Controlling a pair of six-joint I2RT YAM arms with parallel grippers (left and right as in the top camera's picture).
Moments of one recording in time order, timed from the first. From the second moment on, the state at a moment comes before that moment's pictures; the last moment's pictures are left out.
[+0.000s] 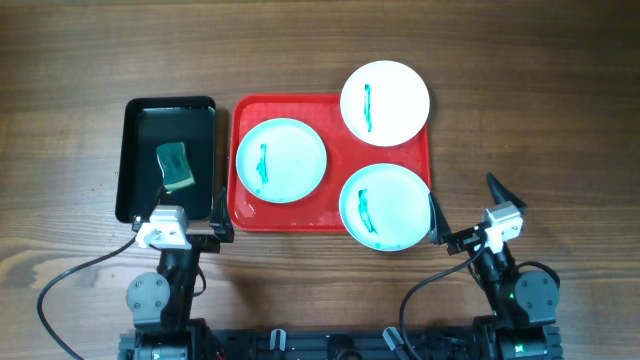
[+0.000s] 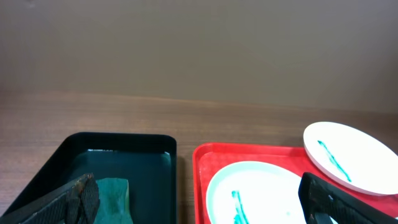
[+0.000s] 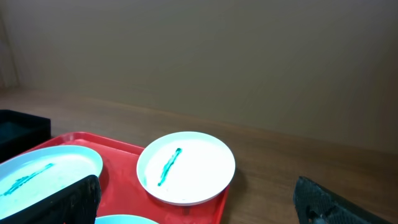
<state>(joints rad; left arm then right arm) 0.06 0.01 0.01 -0.03 0.13 -0.11 0.10 0.02 0.01 0.07 -0.21 -0.06</state>
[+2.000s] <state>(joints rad) 0.15 1.99 1.49 -1.06 -0.15 -0.34 0.44 1.66 1.25 -0.53 -0.26 0.27</state>
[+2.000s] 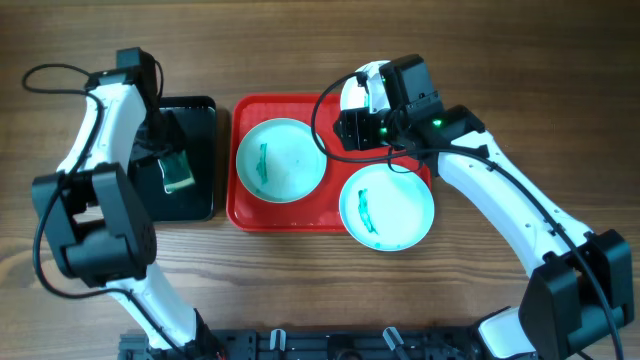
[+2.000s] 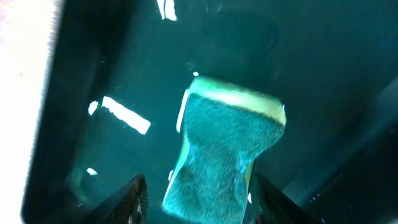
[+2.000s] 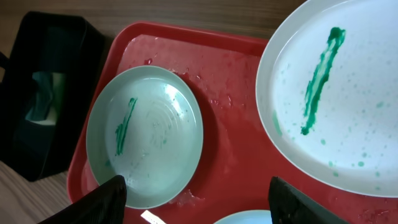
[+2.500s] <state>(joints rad) 0.15 2.05 1.45 -1.00 -0.13 -0.29 0.44 1.66 1.25 -0.52 -0.25 0.31</state>
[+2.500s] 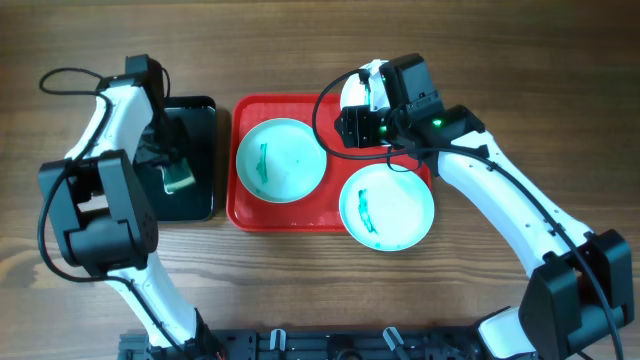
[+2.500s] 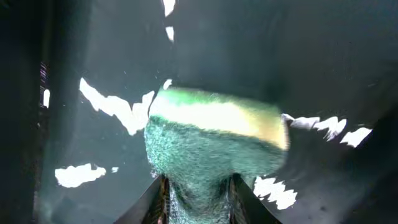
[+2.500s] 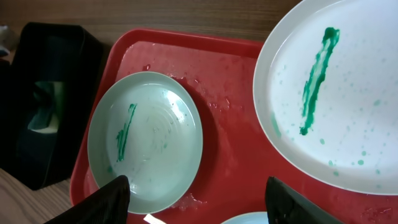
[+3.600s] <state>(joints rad) 0.08 1.77 1.50 -1.07 0.17 -0.14 0.44 1.85 1.25 -0.43 -0.31 0.37</state>
